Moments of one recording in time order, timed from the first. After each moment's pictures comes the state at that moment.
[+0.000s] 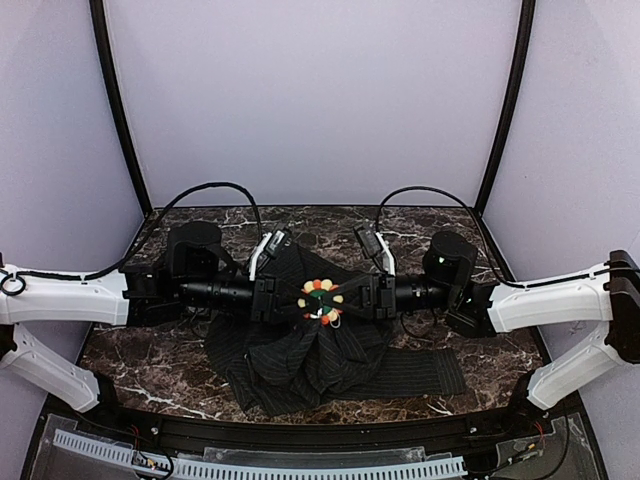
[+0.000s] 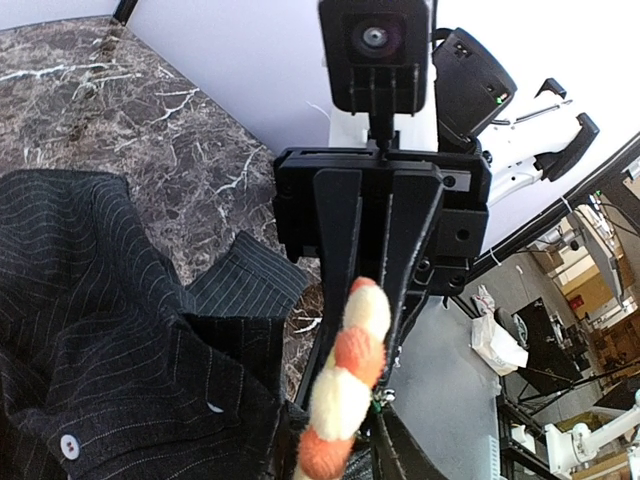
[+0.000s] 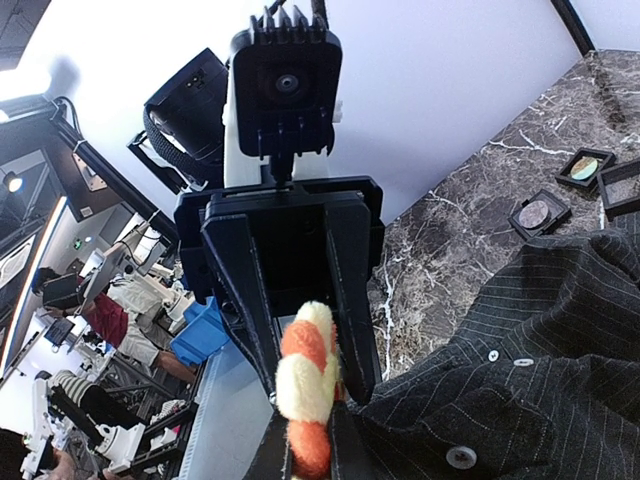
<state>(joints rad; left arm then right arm) -1.00 1.31 0.84 0.21 0.47 -0.58 0.91 1.37 0.65 0.73 -0.73 0.73</state>
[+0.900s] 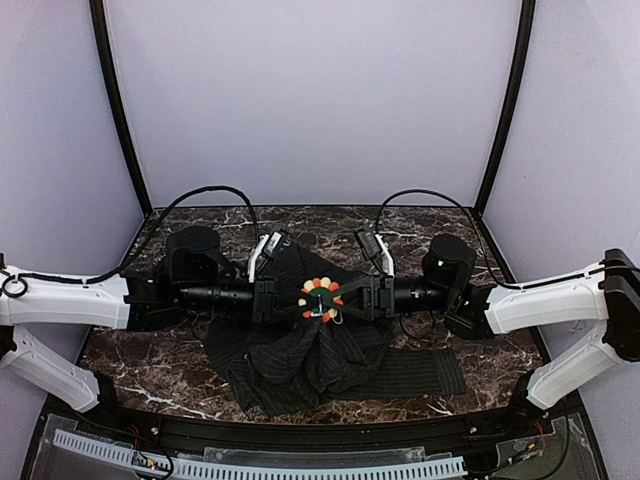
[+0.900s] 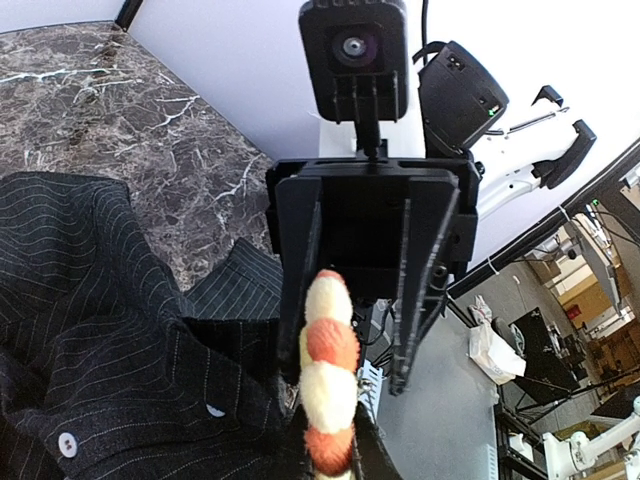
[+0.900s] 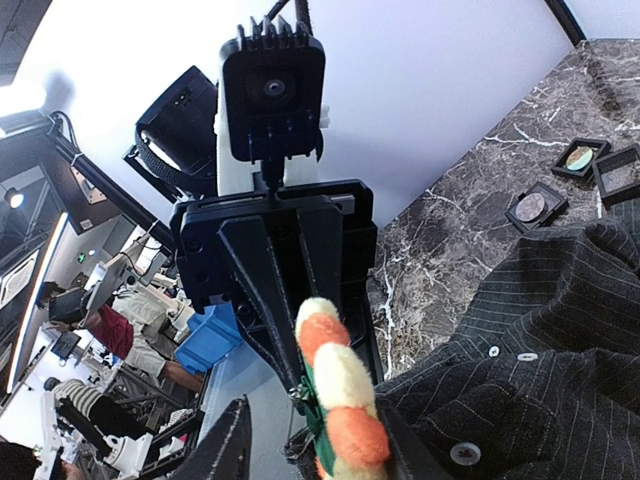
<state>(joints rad) -1.00 1.31 0.80 0.27 0.43 -0.61 0.90 1.39 0.63 0.78 -0.72 0.77</state>
